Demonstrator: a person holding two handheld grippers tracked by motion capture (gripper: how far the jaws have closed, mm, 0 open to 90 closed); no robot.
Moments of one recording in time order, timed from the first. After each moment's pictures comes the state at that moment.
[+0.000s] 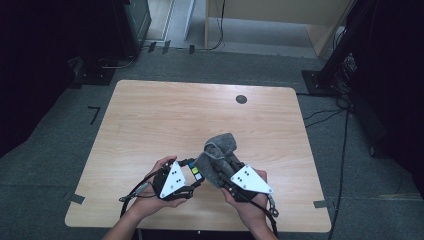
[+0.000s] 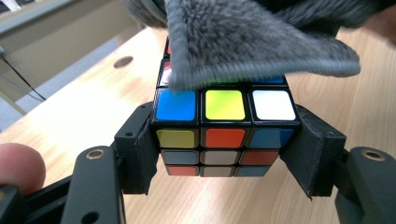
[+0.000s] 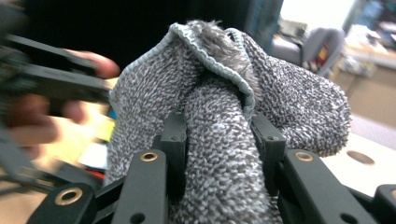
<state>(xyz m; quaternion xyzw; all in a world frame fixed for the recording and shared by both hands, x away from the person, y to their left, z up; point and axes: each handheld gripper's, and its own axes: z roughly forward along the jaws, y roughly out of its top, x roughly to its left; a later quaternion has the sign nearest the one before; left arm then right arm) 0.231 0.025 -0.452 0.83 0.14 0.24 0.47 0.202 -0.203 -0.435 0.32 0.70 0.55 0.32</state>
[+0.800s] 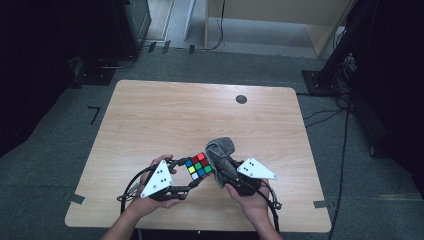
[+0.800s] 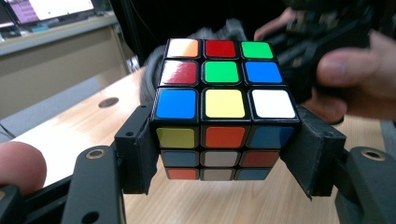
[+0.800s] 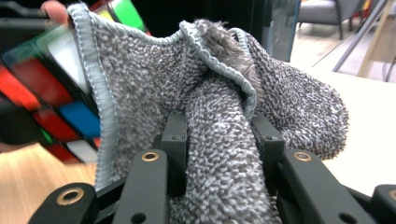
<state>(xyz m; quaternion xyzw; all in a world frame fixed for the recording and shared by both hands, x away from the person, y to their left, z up) 0.229 0.046 -0.435 0.78 0.14 0.19 0.59 0.227 -0.222 -0.455 0.37 0.71 0.57 0.22</state>
